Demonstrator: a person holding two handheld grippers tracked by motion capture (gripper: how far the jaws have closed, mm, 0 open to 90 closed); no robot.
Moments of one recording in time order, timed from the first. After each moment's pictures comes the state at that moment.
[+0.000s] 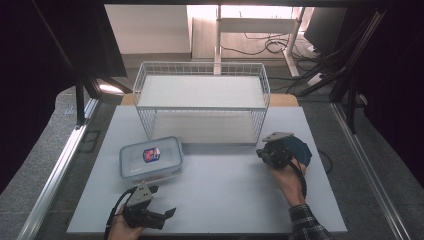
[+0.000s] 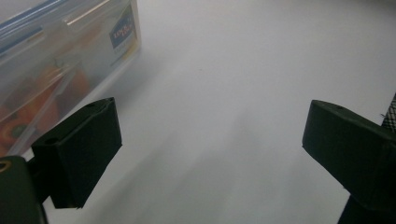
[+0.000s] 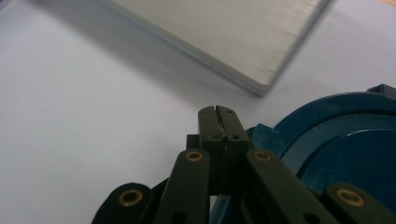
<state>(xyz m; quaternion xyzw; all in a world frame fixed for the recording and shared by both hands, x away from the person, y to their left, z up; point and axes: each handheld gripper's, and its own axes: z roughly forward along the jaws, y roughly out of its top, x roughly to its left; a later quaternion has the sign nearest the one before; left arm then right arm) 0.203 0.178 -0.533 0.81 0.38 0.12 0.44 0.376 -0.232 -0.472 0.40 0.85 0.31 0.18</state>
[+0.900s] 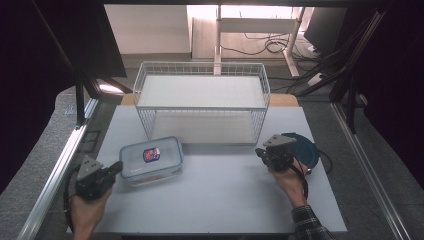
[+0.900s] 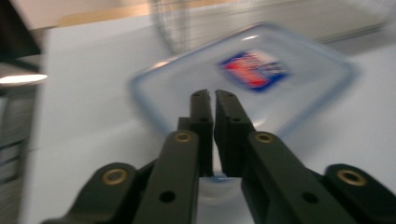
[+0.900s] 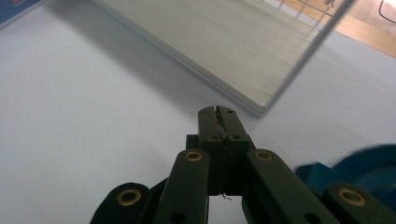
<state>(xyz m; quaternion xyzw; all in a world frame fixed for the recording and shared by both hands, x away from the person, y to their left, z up) 0.235 0.291 -0.489 0.69 0.54 0.28 0.38 0.364 -0.229 -0.474 0.34 0.85 0.35 0.22</state>
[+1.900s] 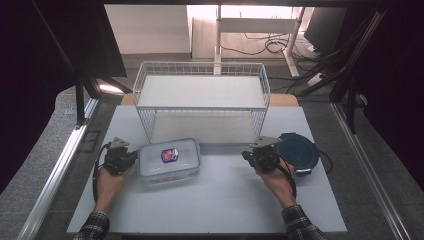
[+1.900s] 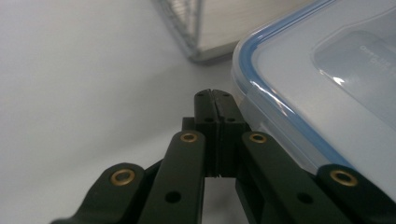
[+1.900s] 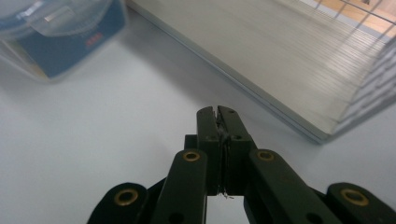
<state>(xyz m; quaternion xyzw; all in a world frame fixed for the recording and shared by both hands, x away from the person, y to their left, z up) 0.333 0.262 -0.532 0.74 0.52 0.18 0.37 0.363 -0.195 -0.481 0.31 0.86 0.36 0.18</state>
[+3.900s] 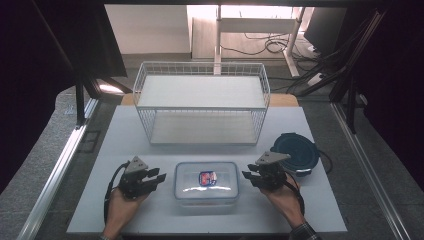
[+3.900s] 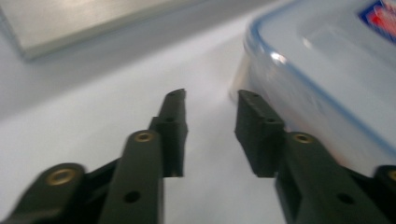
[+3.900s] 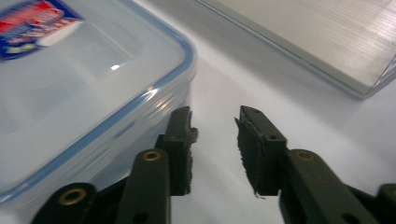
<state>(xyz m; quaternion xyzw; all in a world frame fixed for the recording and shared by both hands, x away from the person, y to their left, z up) 0.250 0.201 -0.513 0.79 0.44 0.15 0.40 0.314 -0.214 -0.485 0.31 0.86 0.38 0.15</state>
